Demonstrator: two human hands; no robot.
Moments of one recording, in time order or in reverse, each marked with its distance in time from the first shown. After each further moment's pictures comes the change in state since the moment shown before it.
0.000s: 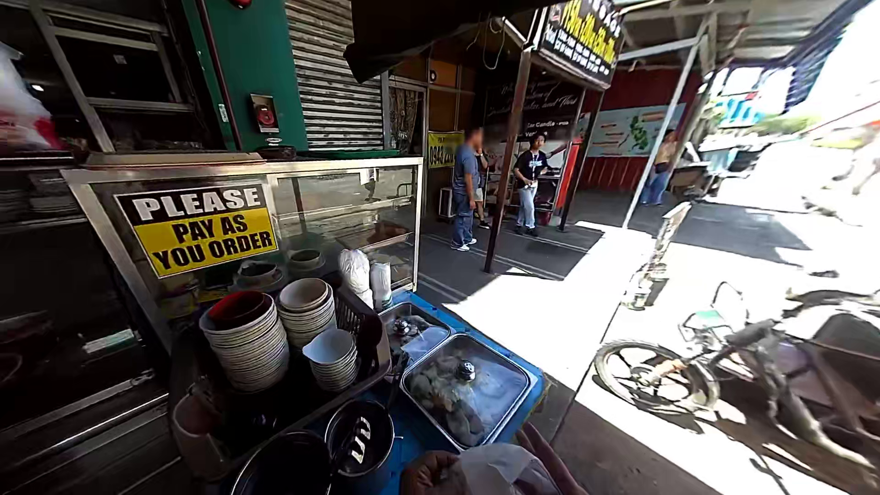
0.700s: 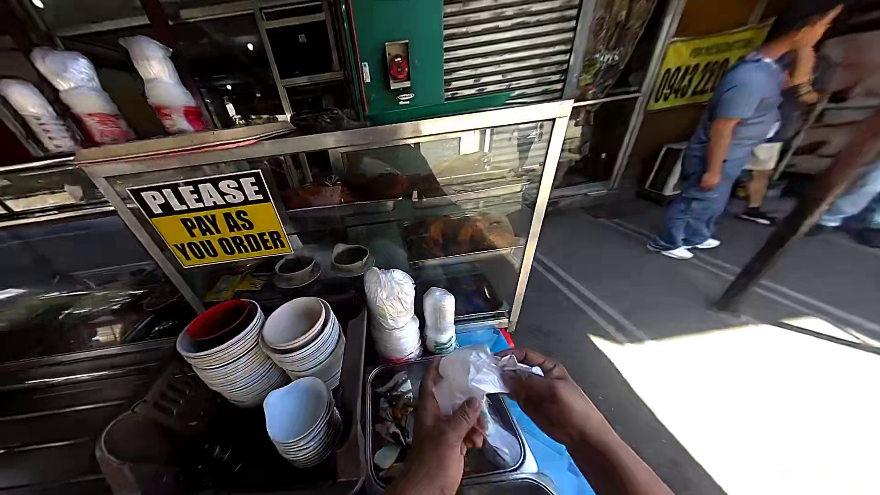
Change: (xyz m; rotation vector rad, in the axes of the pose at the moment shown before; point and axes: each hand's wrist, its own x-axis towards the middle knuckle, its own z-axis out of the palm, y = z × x) left_hand 0.386 0.040 0.051 -0.331 0.550 0.224; right_hand 0.515 0.000 -0.162 0.280 -0.372 0.172
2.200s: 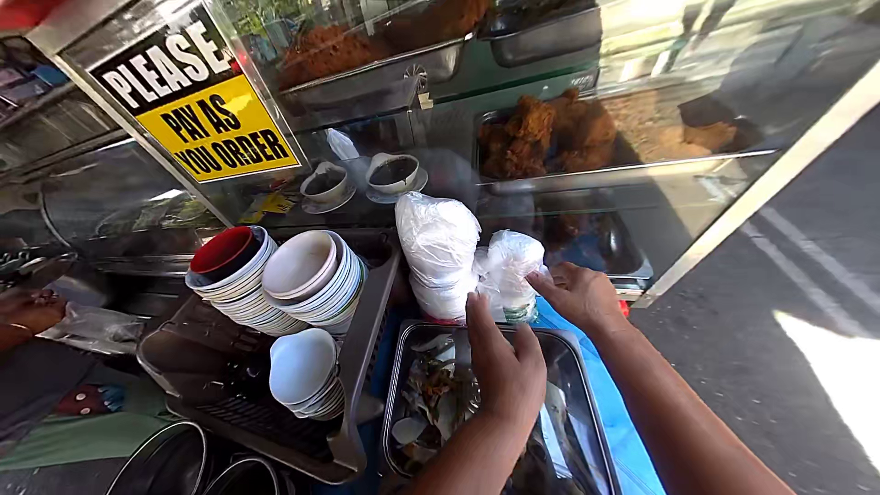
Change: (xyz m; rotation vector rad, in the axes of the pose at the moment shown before) left_hand 0.151 -0.083 -0.015 0.903 0.594 0.219; right_hand 0.218 0.107 -0.086 -1.314 -0.034 0.118
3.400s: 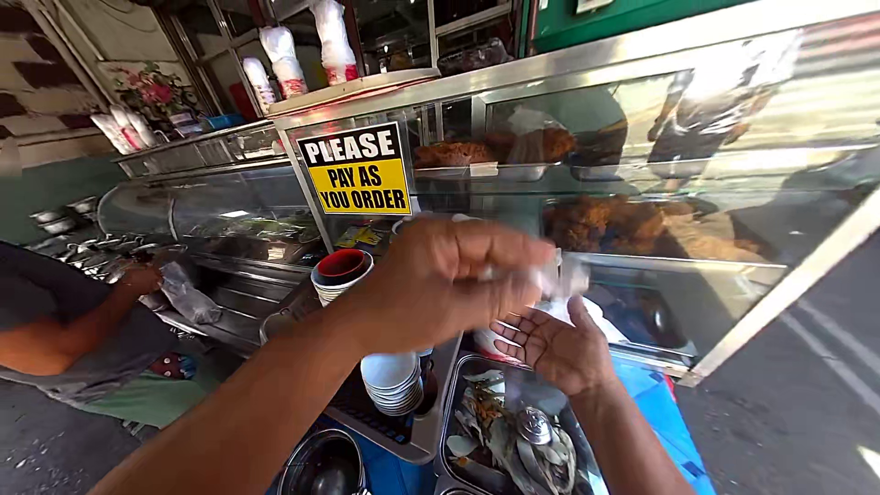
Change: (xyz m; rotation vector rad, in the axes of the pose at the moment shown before) left_hand -0.003 0.212 -0.299 0.008 -0.568 0.738; right_hand -0.099 -0.172 0.003 1.593 -0.538 0.118
